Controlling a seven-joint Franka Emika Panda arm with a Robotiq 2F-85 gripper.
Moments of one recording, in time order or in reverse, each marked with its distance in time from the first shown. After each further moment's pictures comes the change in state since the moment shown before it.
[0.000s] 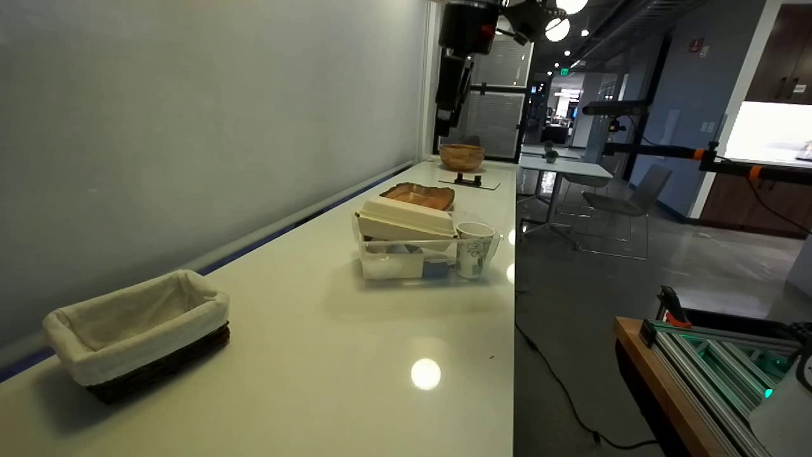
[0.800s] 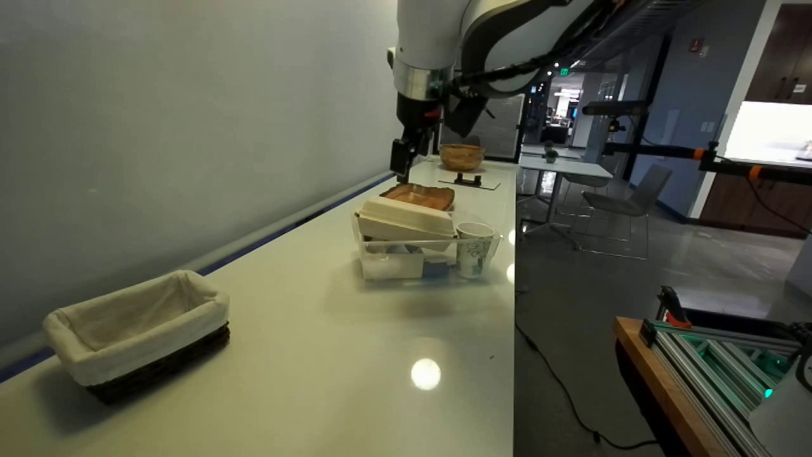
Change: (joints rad) arm -0.038 0.334 0.019 0.096 -0.636 0.274 0.641
